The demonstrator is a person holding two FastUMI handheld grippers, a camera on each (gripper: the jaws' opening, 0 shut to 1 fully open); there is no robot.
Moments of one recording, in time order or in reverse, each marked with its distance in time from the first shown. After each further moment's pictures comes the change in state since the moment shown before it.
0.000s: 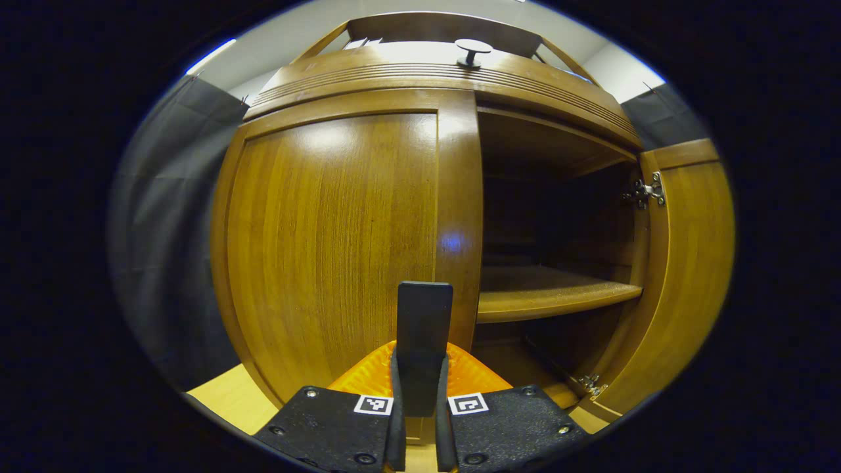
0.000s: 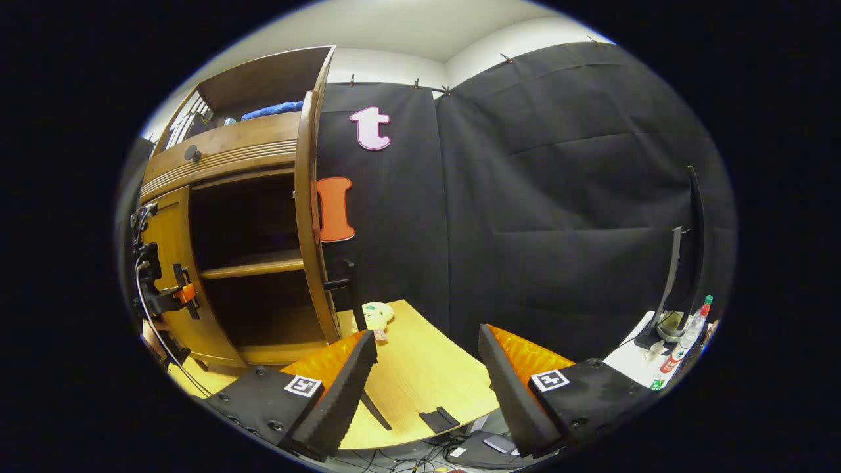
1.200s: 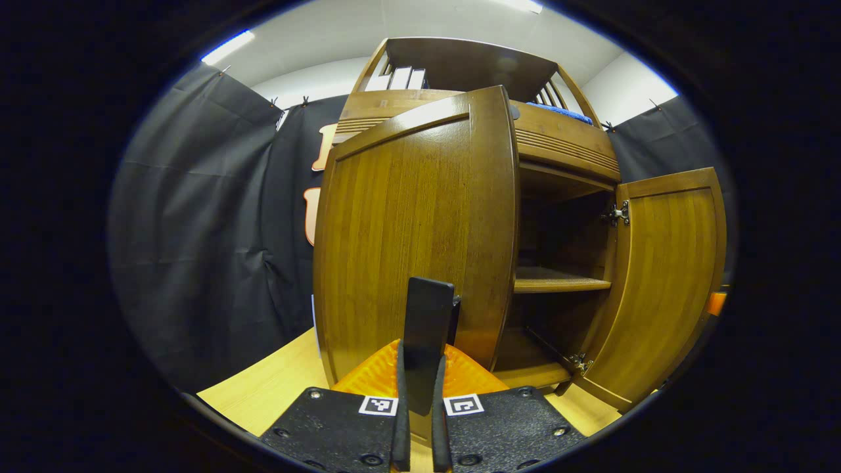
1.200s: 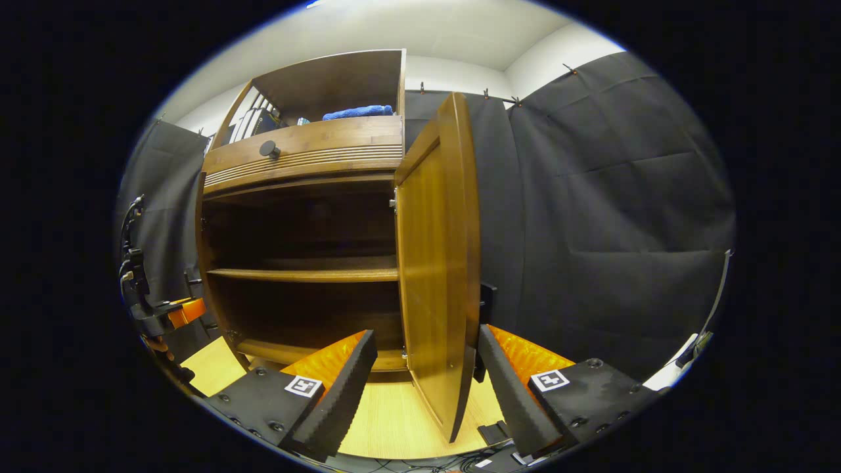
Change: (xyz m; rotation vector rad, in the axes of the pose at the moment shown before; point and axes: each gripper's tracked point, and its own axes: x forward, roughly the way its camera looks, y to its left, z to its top) left arm -0.124 0.070 0.006 -0.062 -0.011 0.025; right arm -0.001 0.113 0.012 -0.080 -0.046 0.296
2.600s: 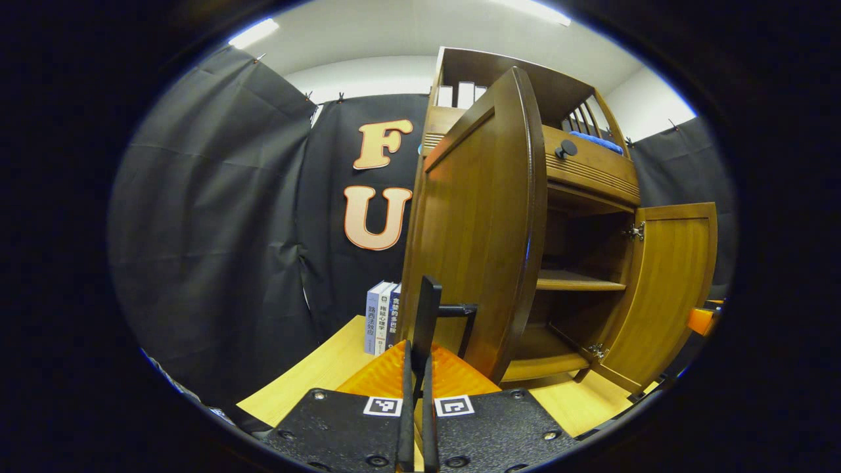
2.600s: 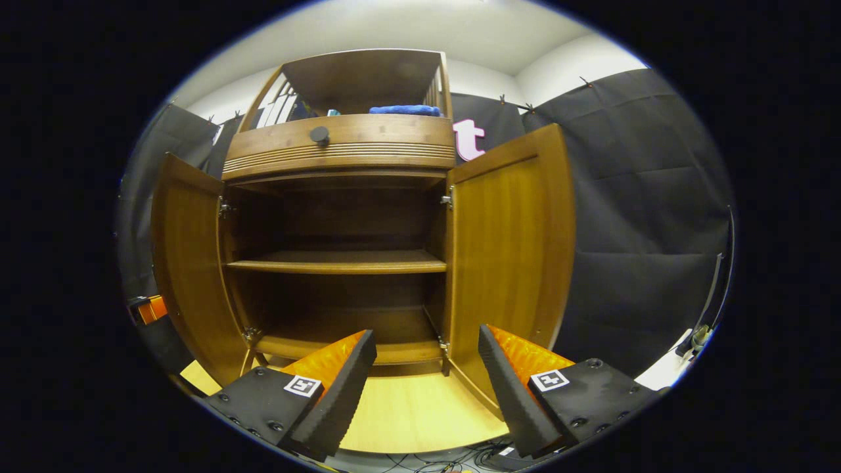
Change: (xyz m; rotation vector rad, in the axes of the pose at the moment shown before) left arm -0.051 0.135 0.007 -0.056 0.011 0.046; right arm -0.035 0.133 -0.014 -0.042 0.005 -0.002
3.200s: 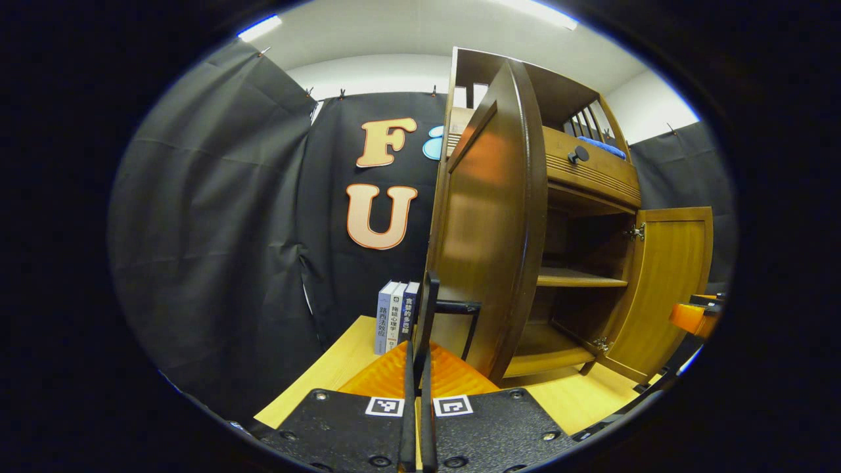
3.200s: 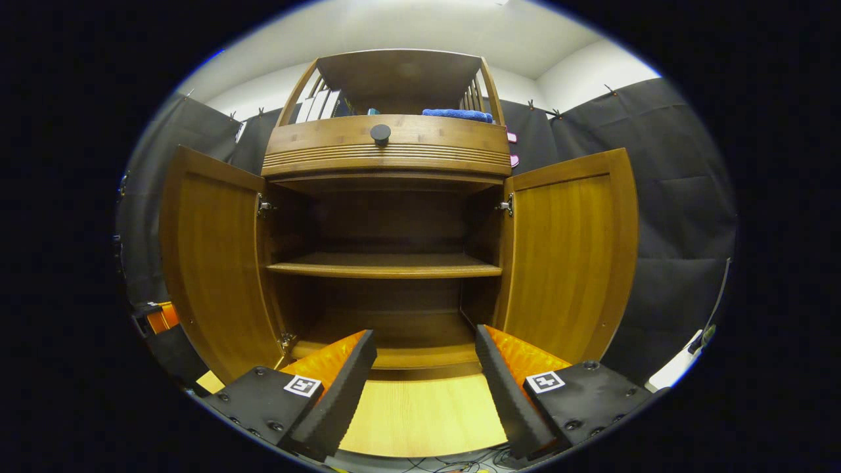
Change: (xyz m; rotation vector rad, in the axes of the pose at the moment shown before) left arm 0.006 0.042 0.003 -0.007 0.005 -0.054; right arm -0.003 0.092 0.000 -0.001 -0.001 0.062
